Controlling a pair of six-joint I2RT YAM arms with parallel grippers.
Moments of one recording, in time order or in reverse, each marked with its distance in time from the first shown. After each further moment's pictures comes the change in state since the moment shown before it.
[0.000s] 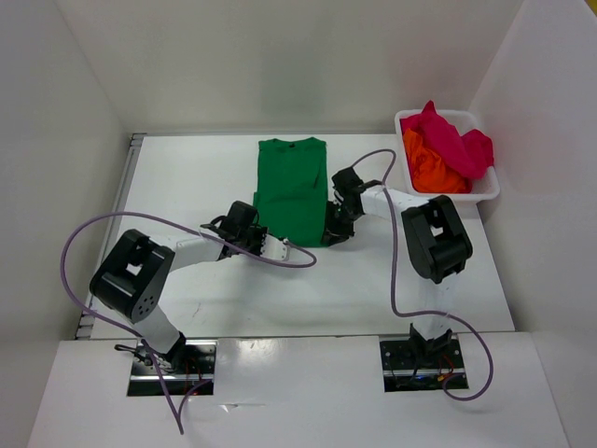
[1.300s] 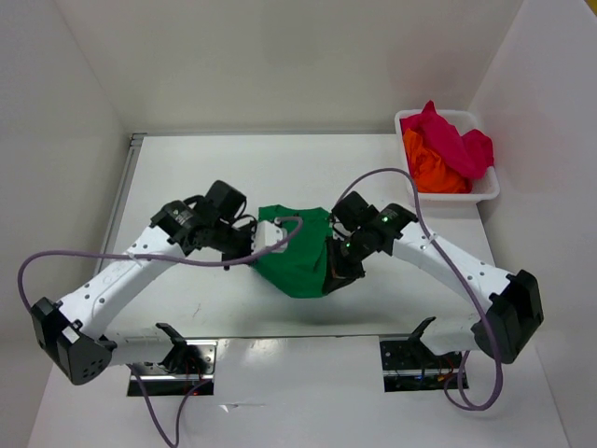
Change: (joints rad) left arm -0.160 -0.420 0.419 -0.983 0.256 -0.497; right arm 0.308 -0.609 -0.151 -0.458 -0.154 0.150
